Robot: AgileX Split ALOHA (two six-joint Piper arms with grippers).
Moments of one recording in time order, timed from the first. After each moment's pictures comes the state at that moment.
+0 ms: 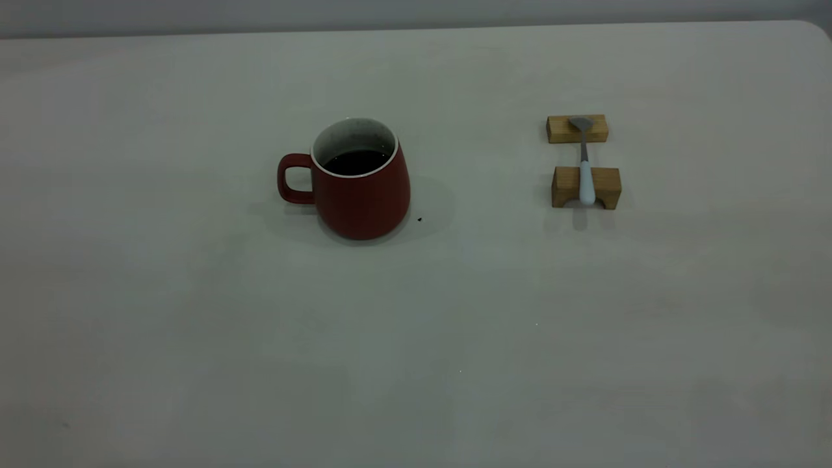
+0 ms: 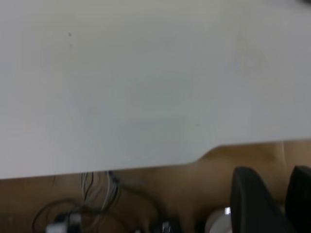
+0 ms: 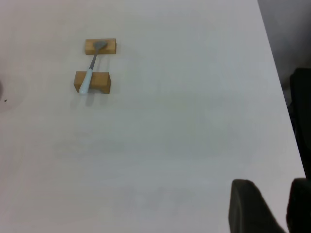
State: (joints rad) left arm -0.06 0.41 -0.65 0.04 1.16 0.00; right arm -0.04 0.02 -0.47 0.01 1.14 -0.04
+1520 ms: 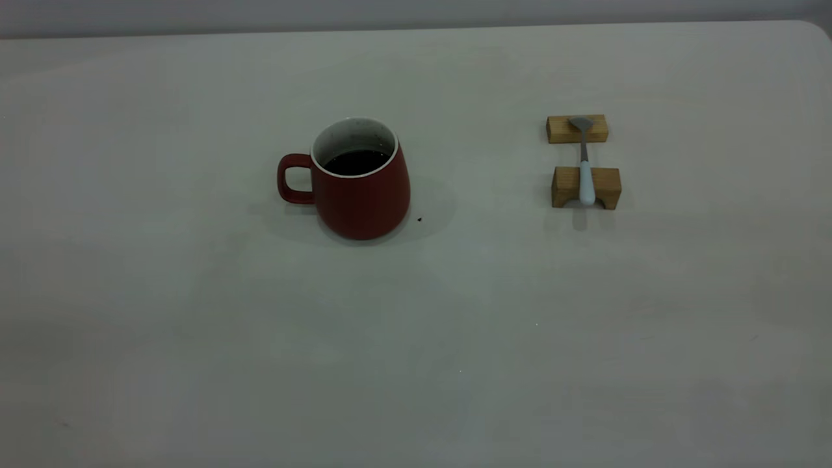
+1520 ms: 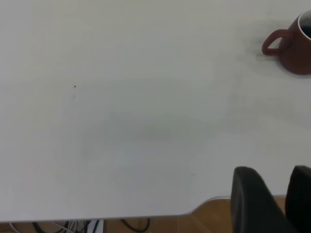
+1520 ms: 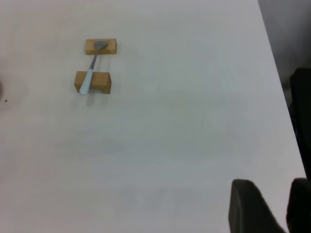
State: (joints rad) left arm -0.05 -0.02 -0.49 0.03 1.14 -0.03; right arm -0.04 0.02 -0.47 0.02 1.14 -0.04
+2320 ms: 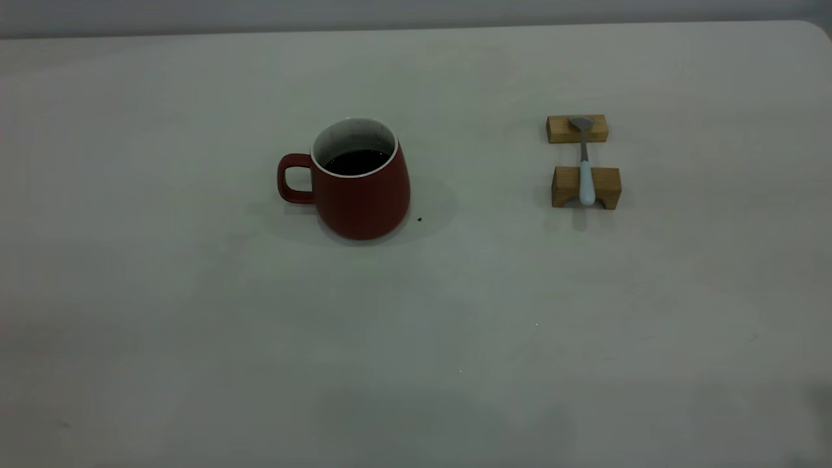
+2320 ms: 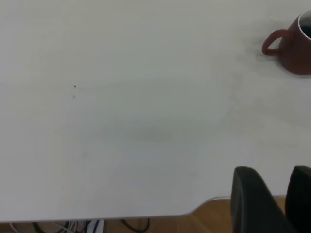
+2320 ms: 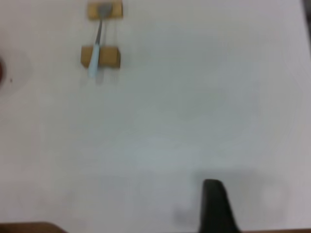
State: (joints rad) left arm -0.05 -0.02 -0.49 0.03 1.14 -0.03; right arm -0.04 0.76 -0.70 0.07 0.95 -0.02
